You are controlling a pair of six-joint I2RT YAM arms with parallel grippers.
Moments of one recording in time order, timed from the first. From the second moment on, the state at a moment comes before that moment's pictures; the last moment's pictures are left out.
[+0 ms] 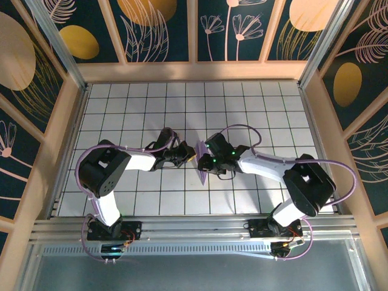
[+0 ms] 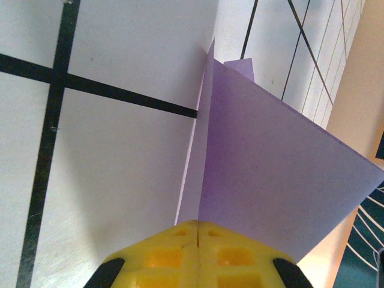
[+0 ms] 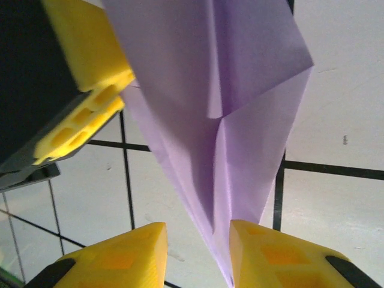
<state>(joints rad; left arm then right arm) -0.62 1.82 0.77 0.36 0.43 -1.25 0.80 1.54 0.83 -0.34 -0.18 0.87</state>
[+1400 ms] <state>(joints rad) -0.62 1.82 0.77 0.36 0.43 -1.25 0.82 1.66 0.91 -0.38 -0.08 0.82</state>
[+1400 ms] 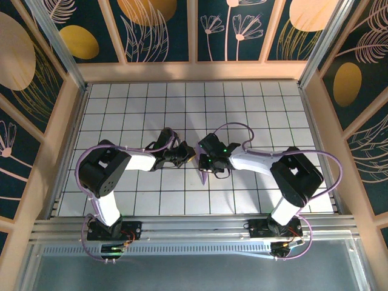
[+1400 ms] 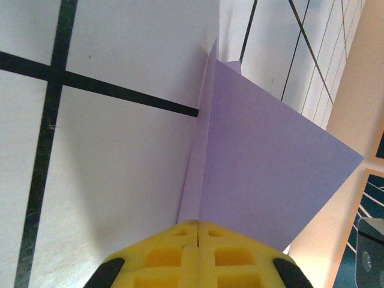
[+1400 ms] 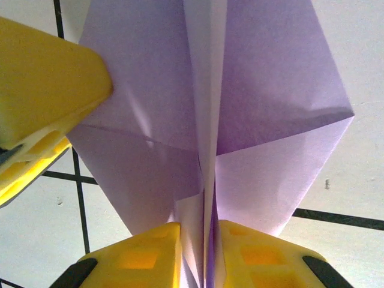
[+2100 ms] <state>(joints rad) -0.62 1.82 0.77 0.36 0.43 -1.25 0.88 1.67 0.91 -0.39 -0.04 0.84</state>
